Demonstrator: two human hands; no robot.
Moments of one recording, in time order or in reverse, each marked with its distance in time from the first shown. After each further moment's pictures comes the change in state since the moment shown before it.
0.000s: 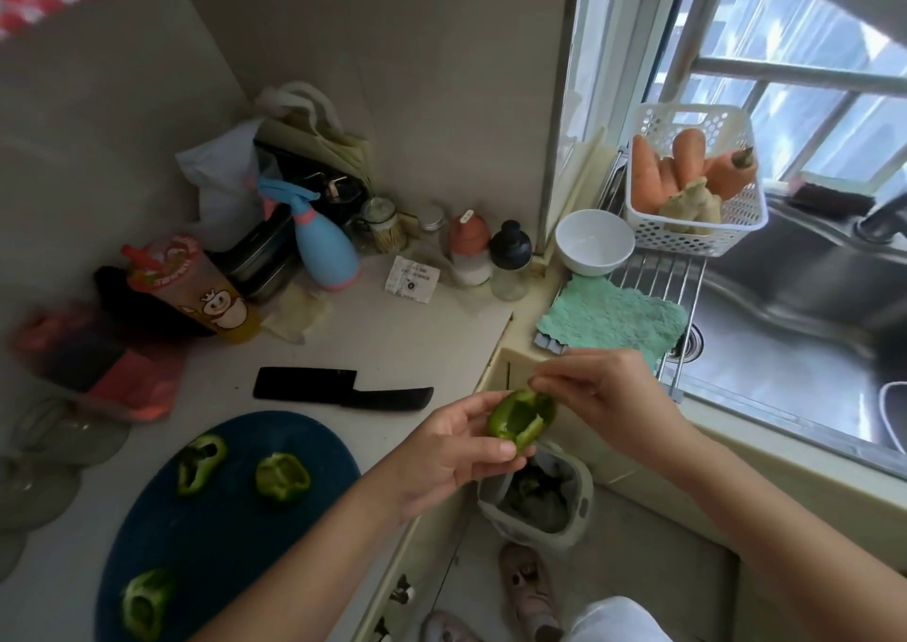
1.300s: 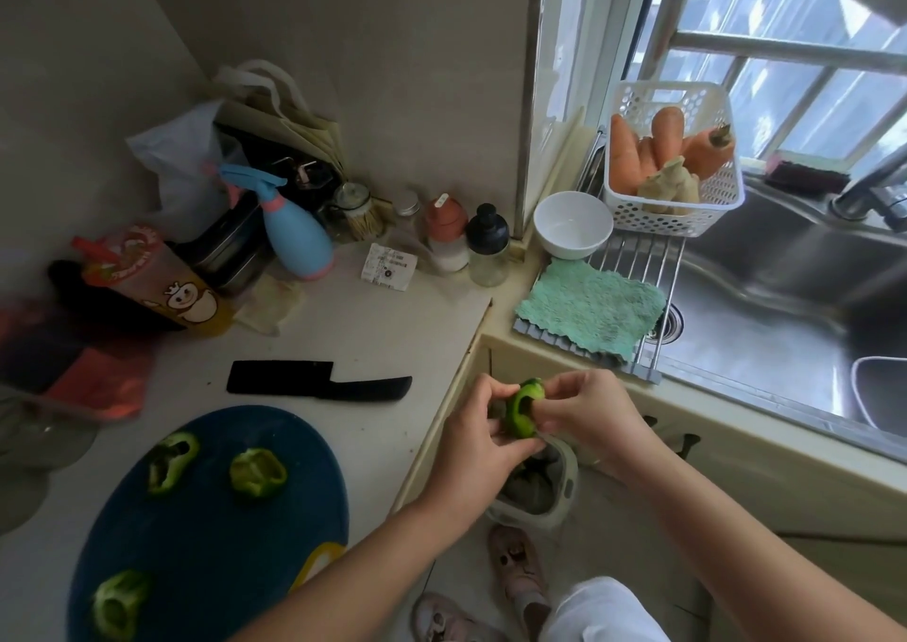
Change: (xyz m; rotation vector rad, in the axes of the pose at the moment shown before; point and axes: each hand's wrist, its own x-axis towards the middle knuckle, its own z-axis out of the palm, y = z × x) left_hand 0.034 -0.043 0.038 0.517 0.394 0.216; right_hand -0.017 0.009 0.025 0.461 0.015 0.973
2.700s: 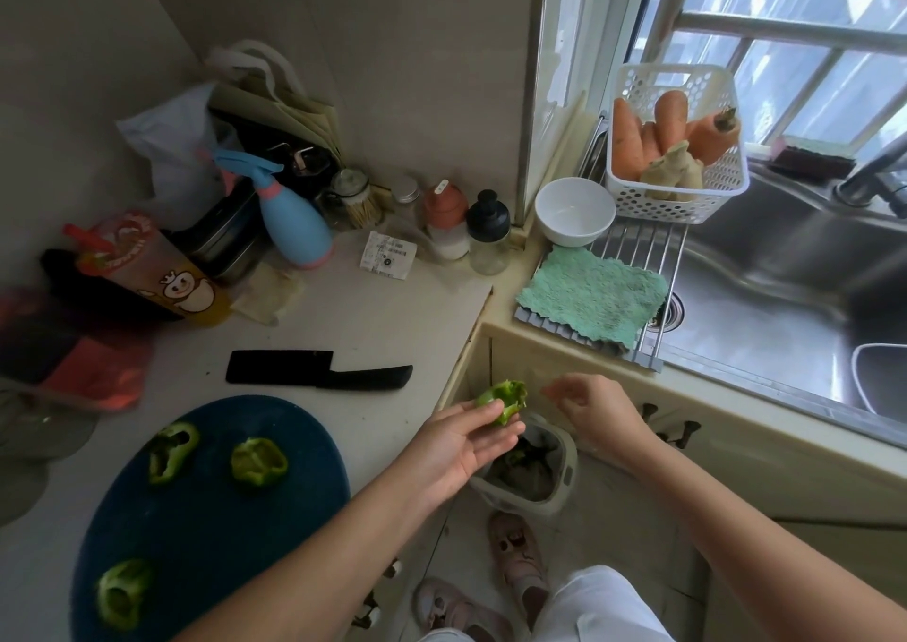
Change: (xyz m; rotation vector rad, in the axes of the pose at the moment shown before) left_hand 0.016 -0.025 -0.025 -0.790 -0.077 -0.537; right_hand 0.051 0.064 -0.005 -0.511 -0.004 -0.240
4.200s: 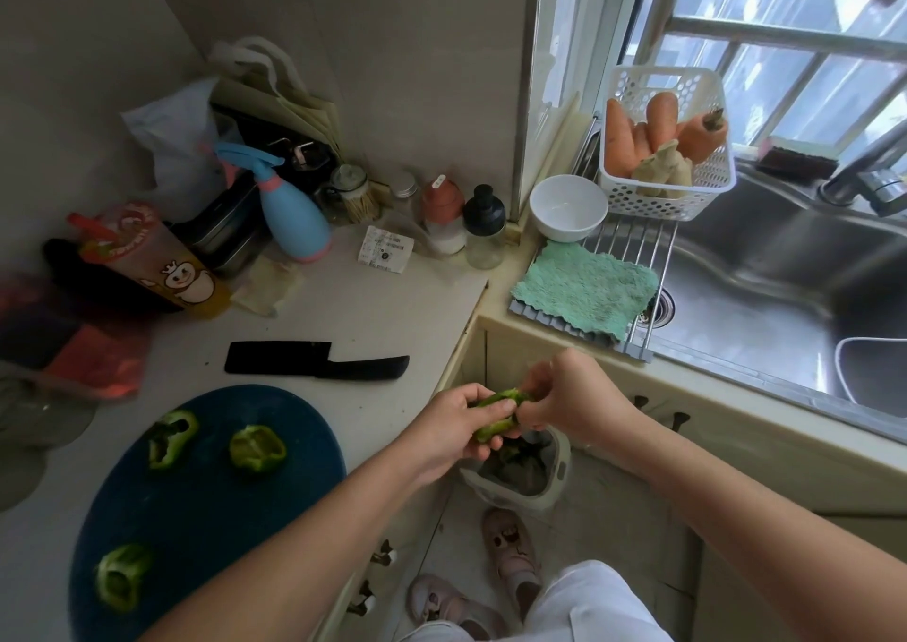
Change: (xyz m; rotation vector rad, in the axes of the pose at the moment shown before) left_hand -0.013 0.007 0.009 0.614 -0.068 0.074; right_hand -0.033 -0.062 -0.021 0.060 -0.099 -0.075
